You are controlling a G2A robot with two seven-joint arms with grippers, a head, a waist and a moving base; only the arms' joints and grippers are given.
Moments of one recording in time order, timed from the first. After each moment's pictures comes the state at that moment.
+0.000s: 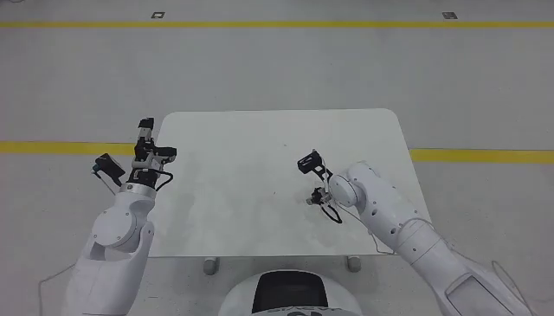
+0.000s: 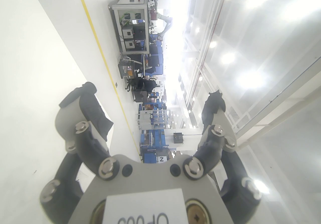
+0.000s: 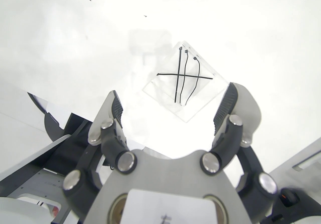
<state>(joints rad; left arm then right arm) 1.73 -1.15 -1.60 -1.80 -0.42 0.00 0.00 -1.08 -1.24 0.78 -1.33 -1.04 0.03 1.13</state>
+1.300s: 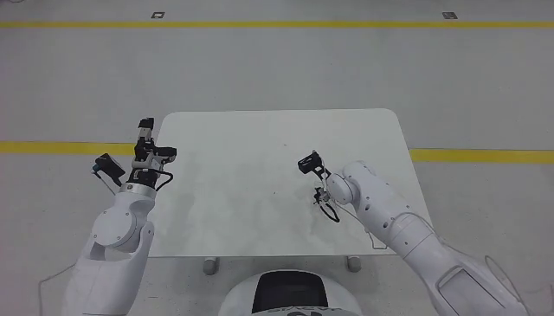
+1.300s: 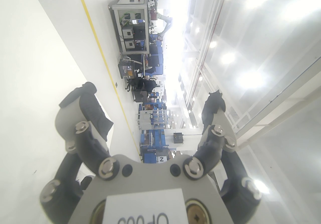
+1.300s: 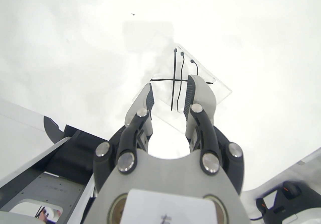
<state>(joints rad) 1.73 -1.15 -1.60 -1.80 -0.42 0.00 0.00 -1.04 -1.29 0.76 -1.19 -1.03 0.03 1.09</state>
